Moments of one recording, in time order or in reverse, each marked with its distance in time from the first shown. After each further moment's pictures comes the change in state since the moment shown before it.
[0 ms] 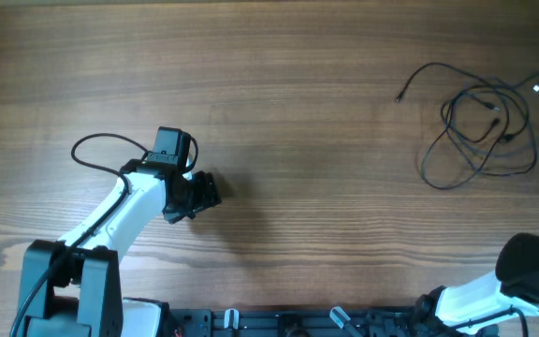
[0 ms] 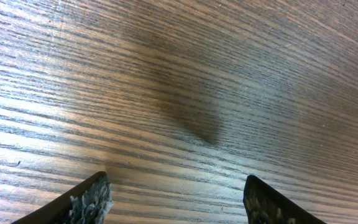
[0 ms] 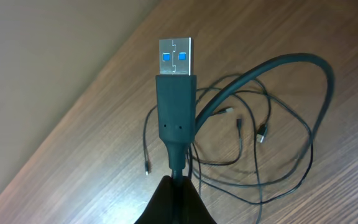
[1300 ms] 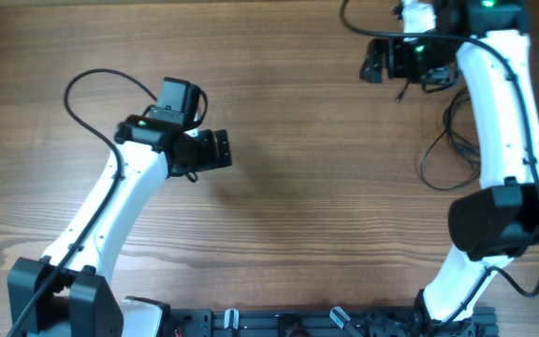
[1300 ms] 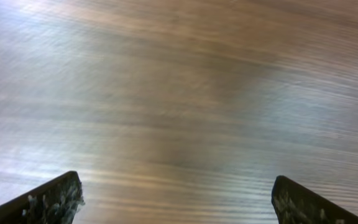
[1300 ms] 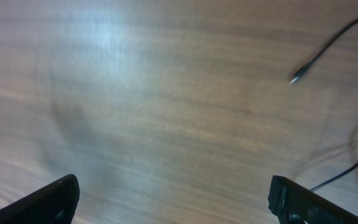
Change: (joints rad) left arm -0.066 -0.011 0.397 -0.289 -0.141 0.112; right arm 0.562 0.226 0.001 -0.167 -0.128 -0.403
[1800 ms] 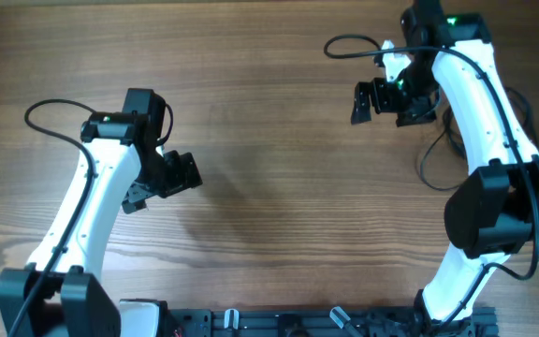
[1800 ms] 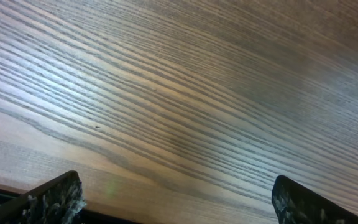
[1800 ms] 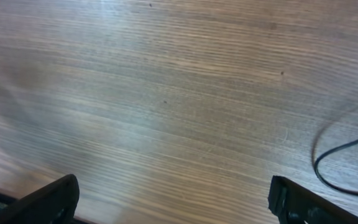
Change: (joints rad) left arm 0.146 -0.020 0.002 -0.305 -0.014 -0.057; right arm 0.013 0.009 -0.244 -0.019 0.013 -0.002
